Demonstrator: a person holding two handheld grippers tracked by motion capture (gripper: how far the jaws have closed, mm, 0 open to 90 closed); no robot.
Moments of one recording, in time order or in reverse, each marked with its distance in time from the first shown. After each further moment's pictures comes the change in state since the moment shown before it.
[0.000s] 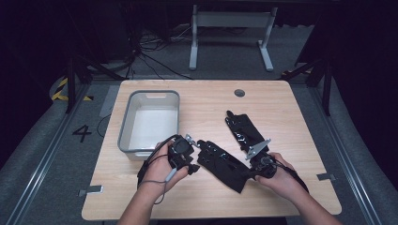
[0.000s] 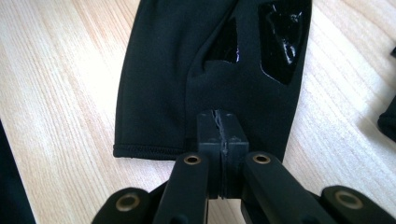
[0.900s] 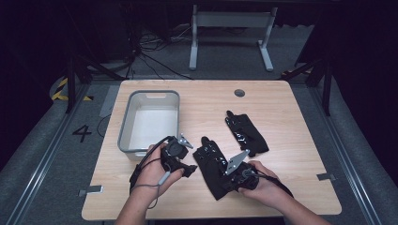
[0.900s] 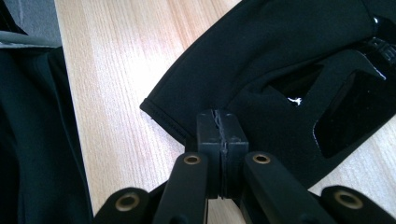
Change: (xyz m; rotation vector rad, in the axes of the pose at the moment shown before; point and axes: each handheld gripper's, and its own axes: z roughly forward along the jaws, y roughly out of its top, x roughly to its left) left arm -0.001 -0.016 -0.012 -0.084 0.065 -0.025; right arm 0.051 0.029 0.024 -0.007 0.092 -0.190
